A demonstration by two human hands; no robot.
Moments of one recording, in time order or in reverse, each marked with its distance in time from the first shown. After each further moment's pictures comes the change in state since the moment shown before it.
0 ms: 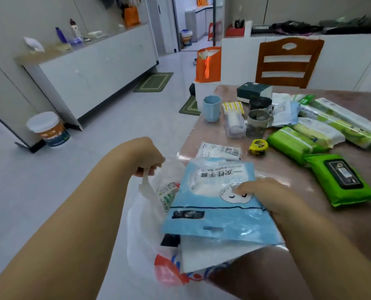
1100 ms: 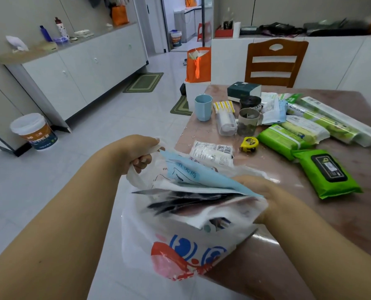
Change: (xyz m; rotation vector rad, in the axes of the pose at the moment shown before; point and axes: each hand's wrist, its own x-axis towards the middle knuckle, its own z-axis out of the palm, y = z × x) left_hand 0.016 -0.013 -0.001 -0.503 -0.231 0.068; right_hand 0.007 -0.002 0.009 0.179 -0.201 0.175
